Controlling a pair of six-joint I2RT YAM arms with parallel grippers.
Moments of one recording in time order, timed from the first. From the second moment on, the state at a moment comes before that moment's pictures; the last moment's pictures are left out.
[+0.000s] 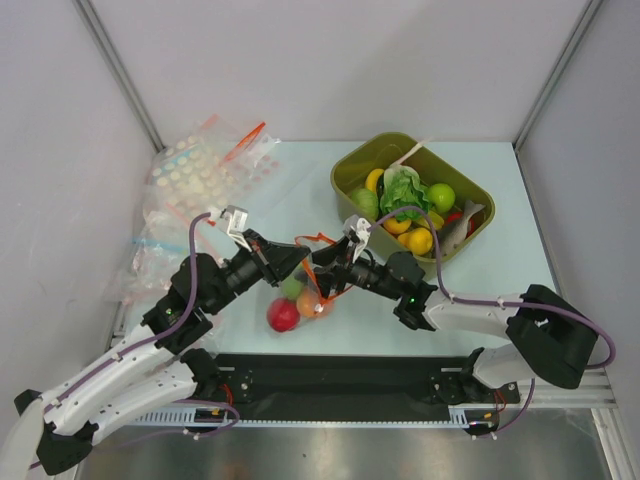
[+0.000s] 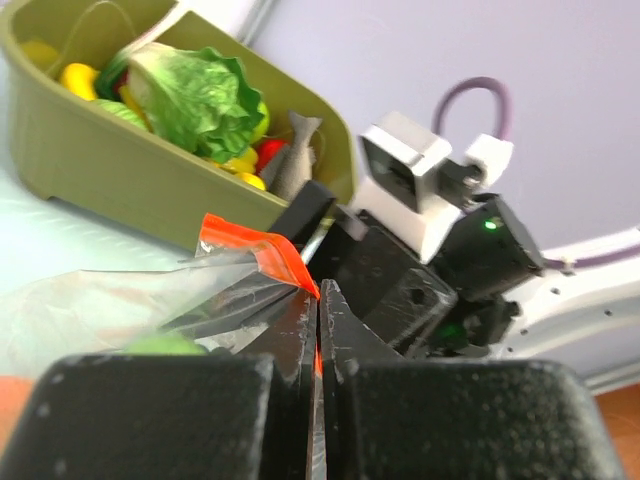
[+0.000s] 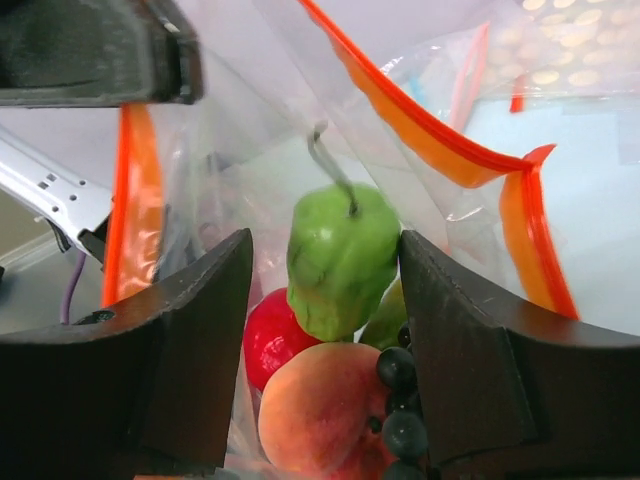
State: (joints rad) left arm -0.83 0.66 0.69 0.02 0.02 -0.64; right arm 0.95 1.39 0.58 1.01 -0.30 0.41
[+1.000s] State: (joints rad) left arm -0.83 0.69 0.67 -0.13 -0.41 -0.64; right arm 0.92 1.34 0.88 0.14 0.16 0.23
